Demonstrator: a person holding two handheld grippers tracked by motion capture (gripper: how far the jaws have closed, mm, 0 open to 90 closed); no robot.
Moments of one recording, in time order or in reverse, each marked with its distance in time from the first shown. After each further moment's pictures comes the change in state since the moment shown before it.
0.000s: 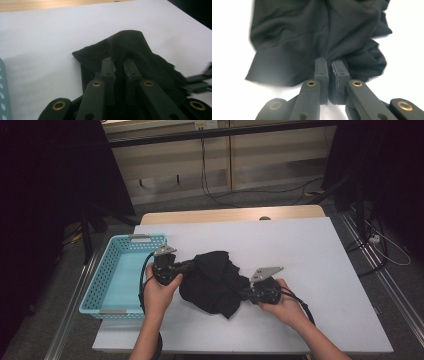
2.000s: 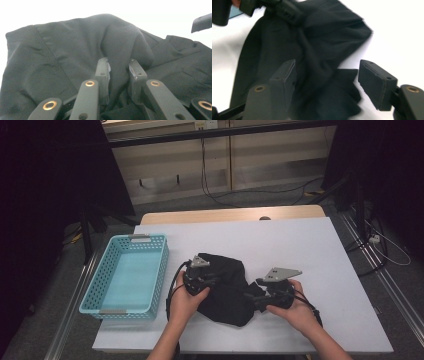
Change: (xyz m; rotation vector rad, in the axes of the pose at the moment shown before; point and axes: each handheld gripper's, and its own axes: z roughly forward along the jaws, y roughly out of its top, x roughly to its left) left arm -0.046 -0.021 0.056 0.133 -0.073 0.125; right arm 0.000 -0.006 -0.020 -0.114 -0.101 0.058
